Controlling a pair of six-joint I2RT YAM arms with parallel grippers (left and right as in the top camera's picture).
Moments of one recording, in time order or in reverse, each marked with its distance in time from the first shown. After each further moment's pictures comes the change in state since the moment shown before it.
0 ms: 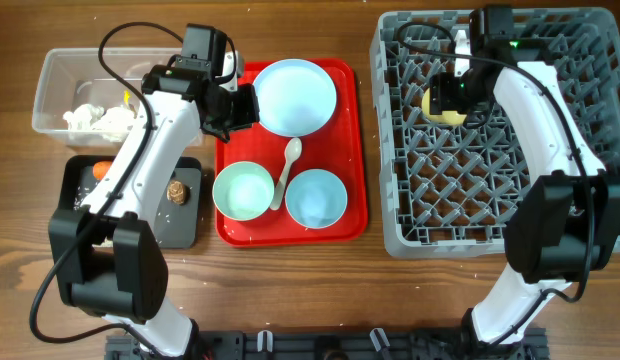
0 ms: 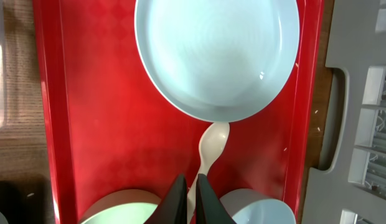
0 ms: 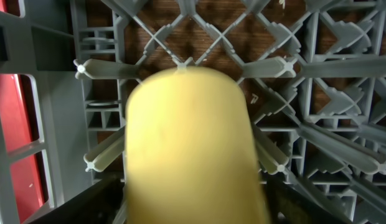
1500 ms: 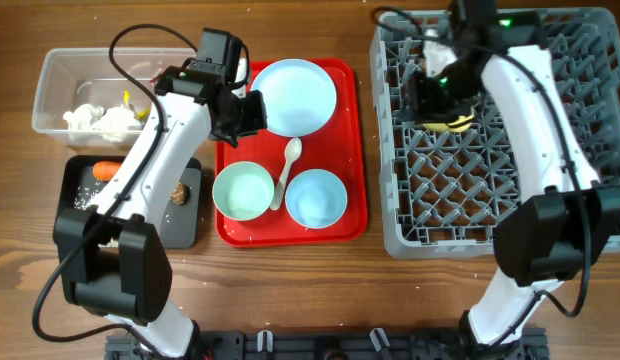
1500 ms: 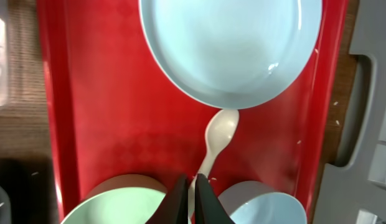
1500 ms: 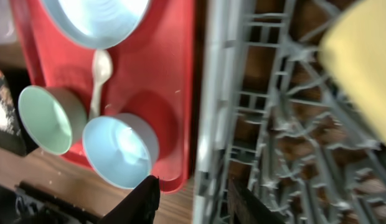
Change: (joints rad) left arm -0.049 0.000 0.000 -0.049 -0.080 -0.039; right arm 0.122 -0.001 0.229 -0.405 -0.323 0.056
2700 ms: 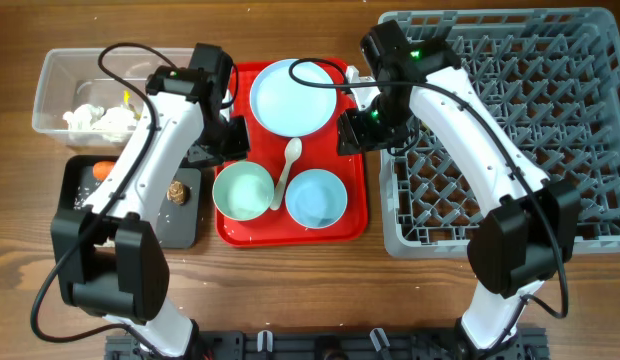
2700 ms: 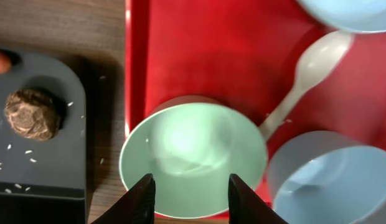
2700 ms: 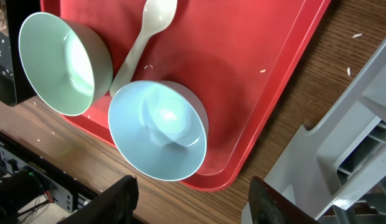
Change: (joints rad) left arm 0.034 0.000 -0.018 -0.273 -0.097 -0.006; right arm 0.252 0.000 -0.111 0.081 -0.002 0.000
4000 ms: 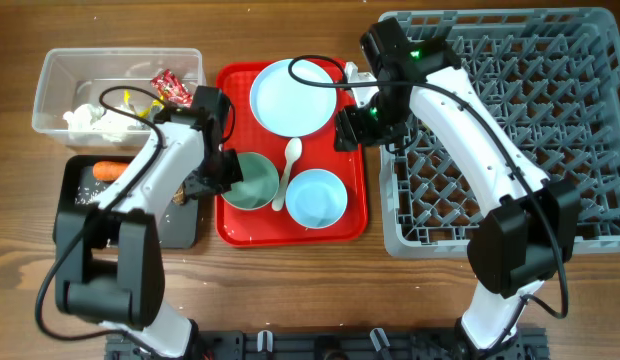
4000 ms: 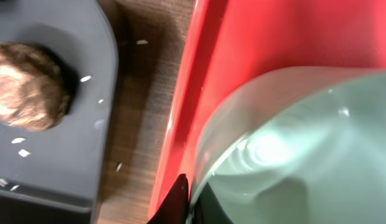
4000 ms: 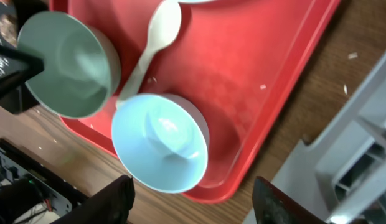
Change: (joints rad) left arm 0.027 -0.040 -0.276 0.171 -0.080 -0.079; right arm 0.000 0.000 0.000 0.051 -0.009 -0.001
